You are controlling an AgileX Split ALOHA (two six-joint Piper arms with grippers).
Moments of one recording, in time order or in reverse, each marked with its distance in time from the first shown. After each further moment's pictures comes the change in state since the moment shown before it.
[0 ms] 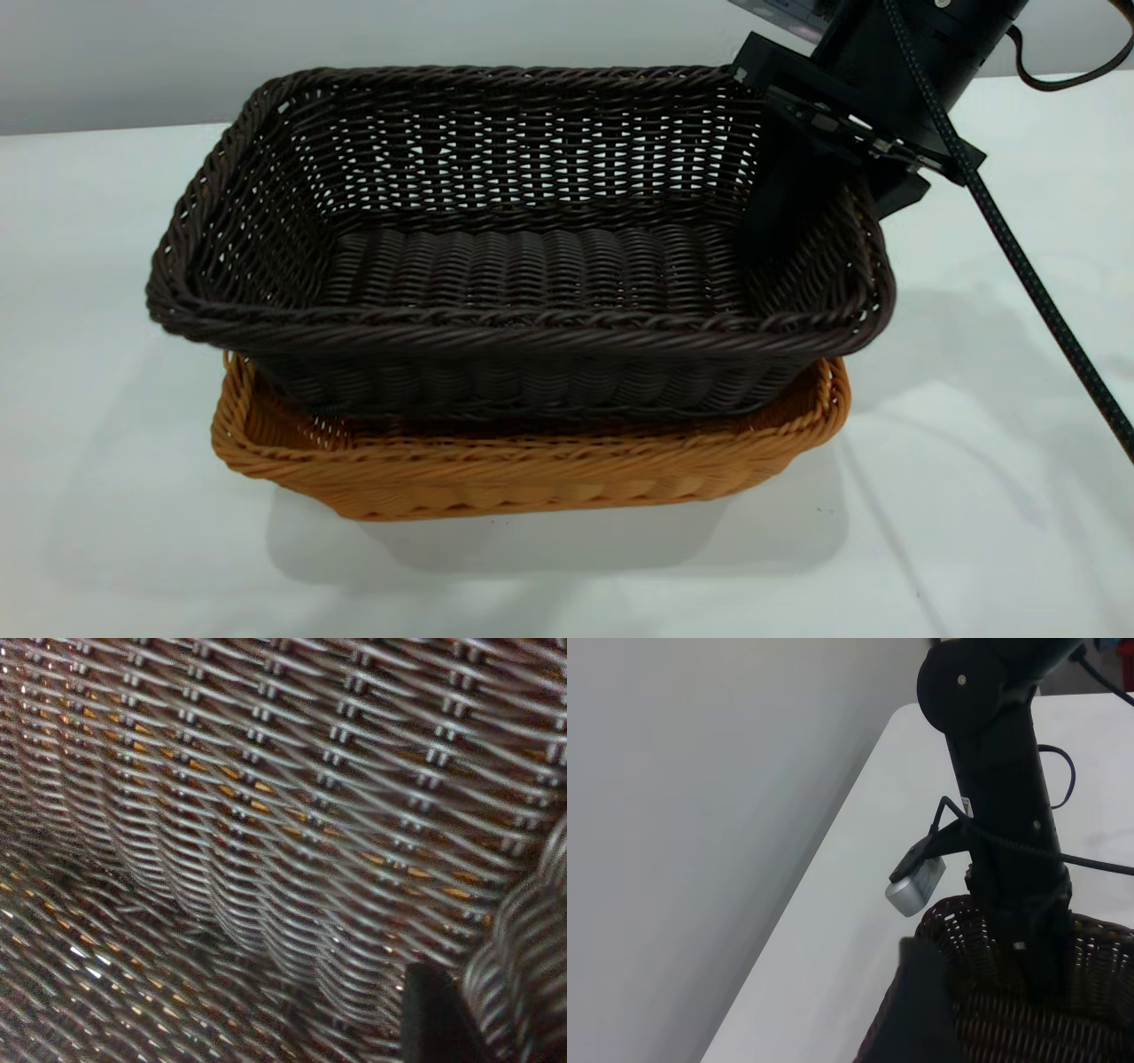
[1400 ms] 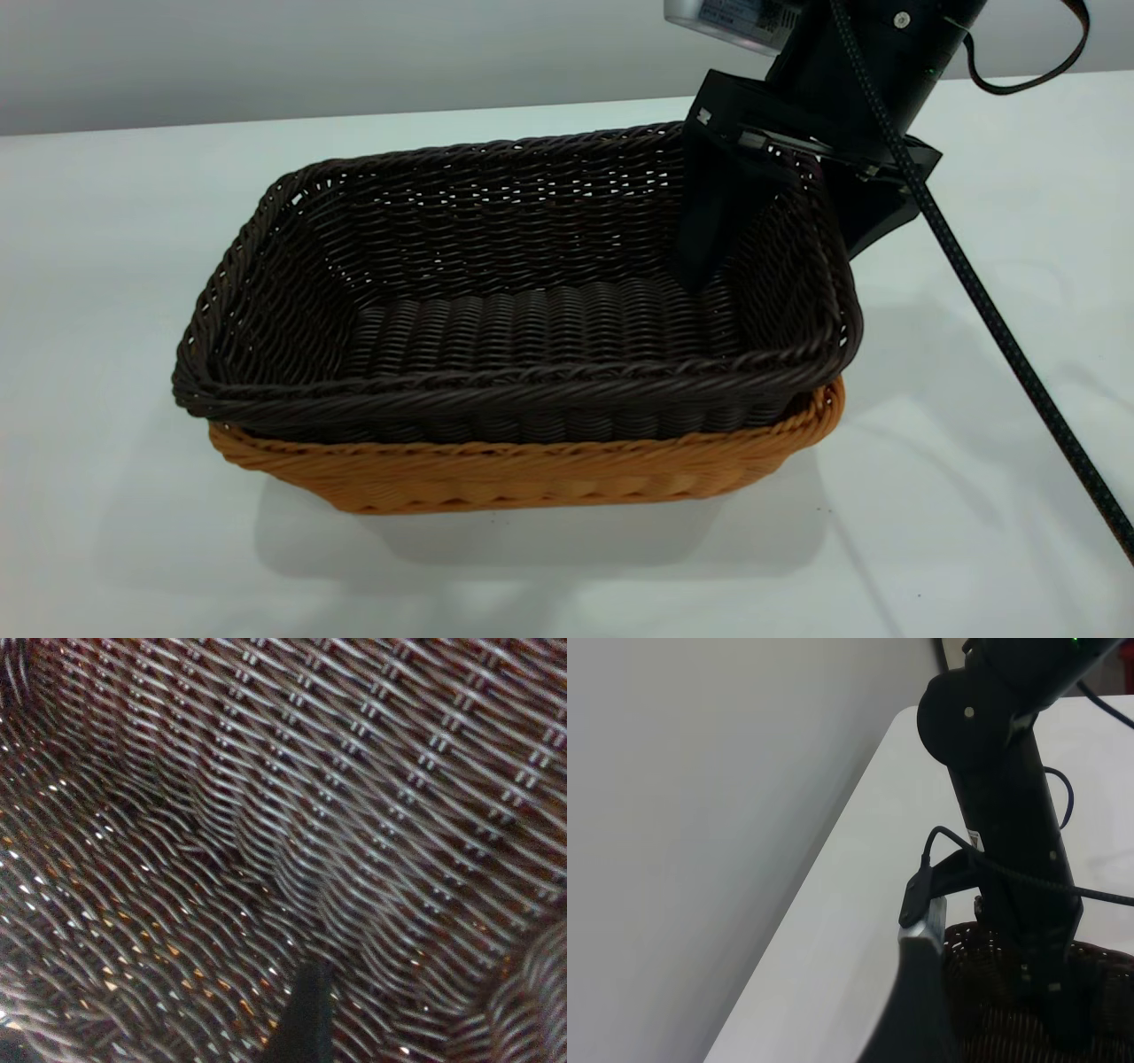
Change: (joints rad) left arm 0.000 0.000 0.000 0.001 -0.004 -0.001; right arm 0.079 -0.002 0.000 -0.086 -0.032 -0.034
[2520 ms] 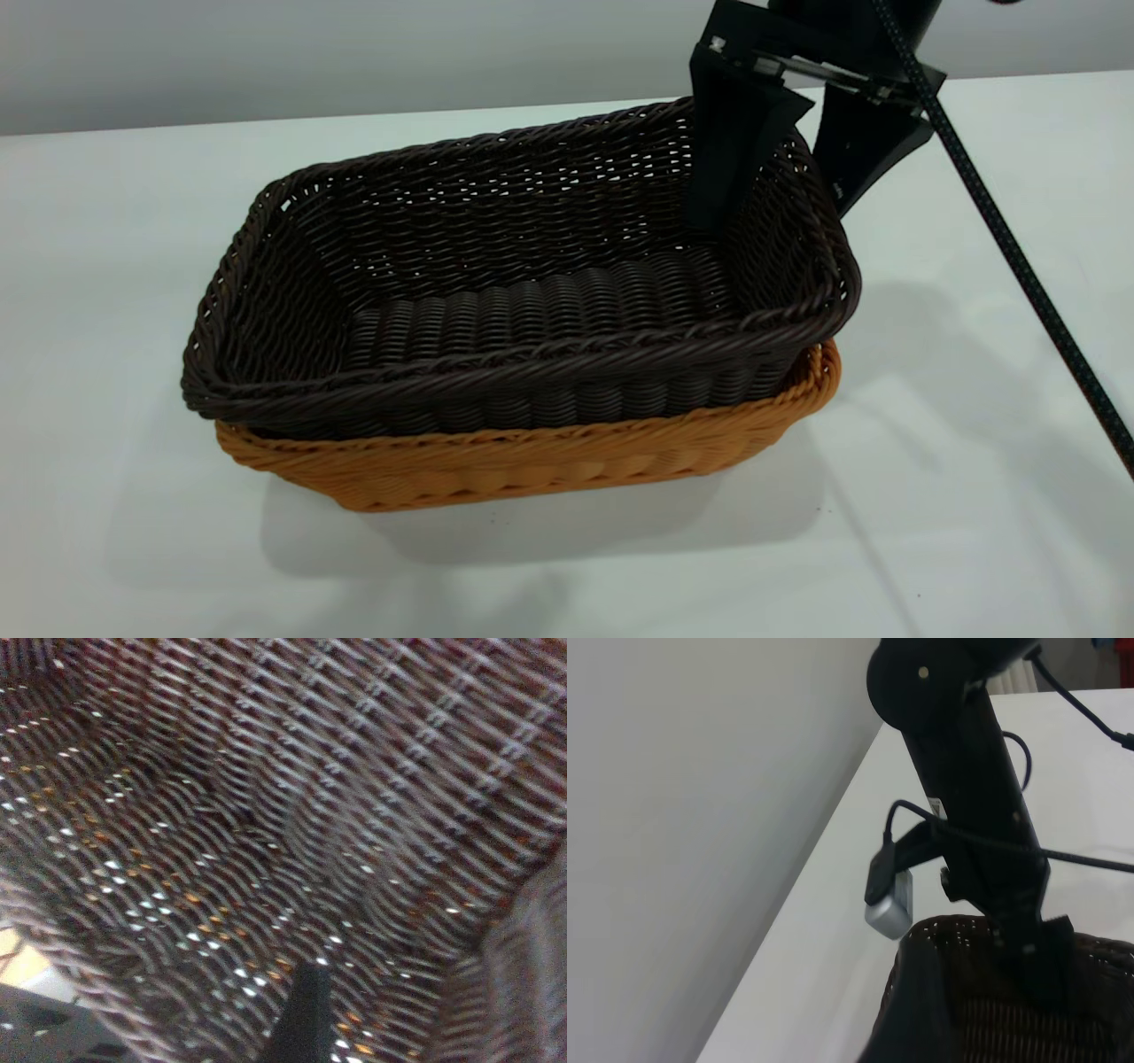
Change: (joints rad) left arm 0.000 -0.001 0.000 0.001 0.020 0.001; right arm -0.001 0.003 -0.154 -0.091 0.155 0.019
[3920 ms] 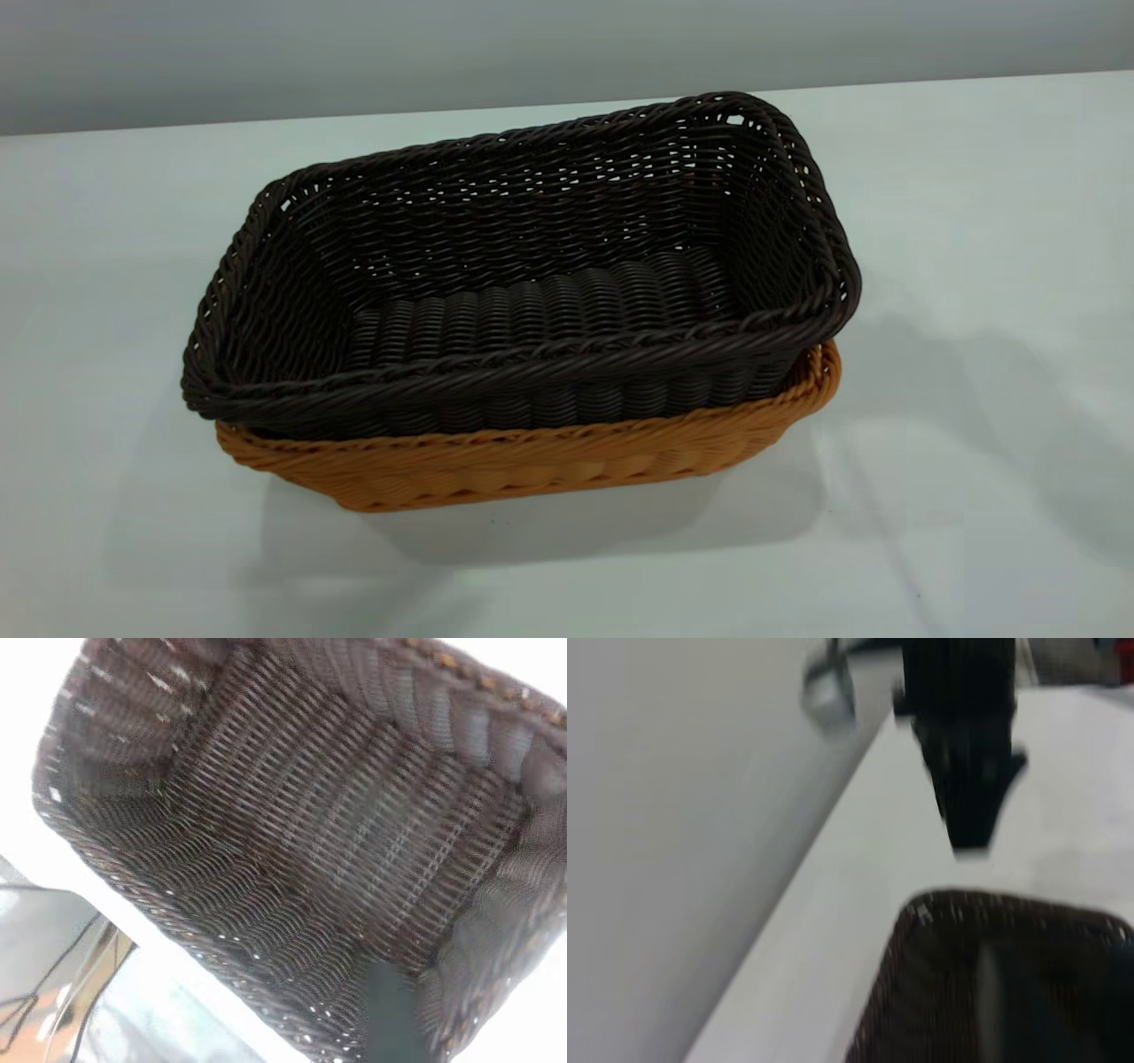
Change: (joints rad) left arm 0.000 -0.148 0.000 0.115 0.158 -0.135; right arm 0.001 -0.343 -0.052 -0.042 0.001 0.066
